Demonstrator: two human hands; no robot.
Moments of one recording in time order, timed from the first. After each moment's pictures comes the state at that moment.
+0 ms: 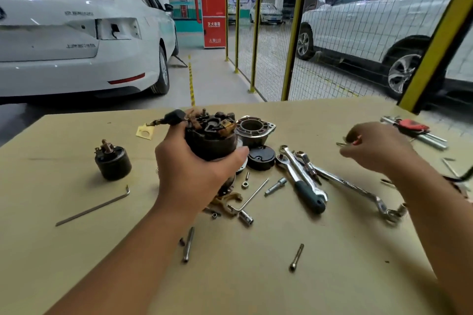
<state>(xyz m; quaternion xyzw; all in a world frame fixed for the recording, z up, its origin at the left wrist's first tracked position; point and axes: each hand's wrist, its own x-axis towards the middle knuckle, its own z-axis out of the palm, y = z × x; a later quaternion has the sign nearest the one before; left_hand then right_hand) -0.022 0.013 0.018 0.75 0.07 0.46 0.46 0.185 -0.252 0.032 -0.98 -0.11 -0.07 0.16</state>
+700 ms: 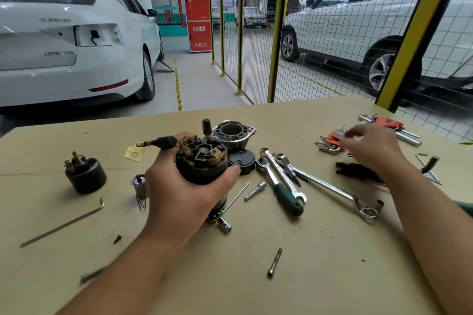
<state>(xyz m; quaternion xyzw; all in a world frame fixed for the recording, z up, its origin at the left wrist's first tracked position) -0.020 -0.009 0.002 0.75 0.06 0.44 0.49 0.230 -0.298 0.003 -0.94 -0.06 -0.14 0.30</state>
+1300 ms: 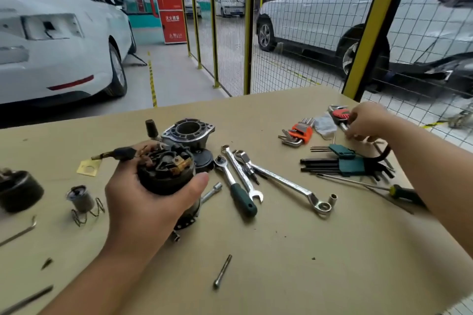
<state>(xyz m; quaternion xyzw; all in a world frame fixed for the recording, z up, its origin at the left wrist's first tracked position) 0.000 -0.040 -0.006 0.76 0.06 0.42 0.50 0.324 -0.385 0.028 -0.99 0.01 0.02 0.11</state>
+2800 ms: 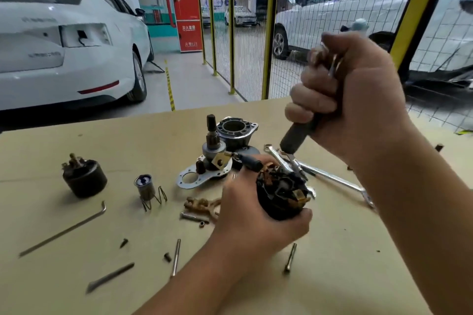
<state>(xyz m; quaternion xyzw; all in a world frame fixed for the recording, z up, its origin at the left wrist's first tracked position) -0.022 -0.065 -0.003 0.79 -0.07 0.26 0.54 0.069 -0.182 0.121 -0.43 -0.24 0.18 0.85</state>
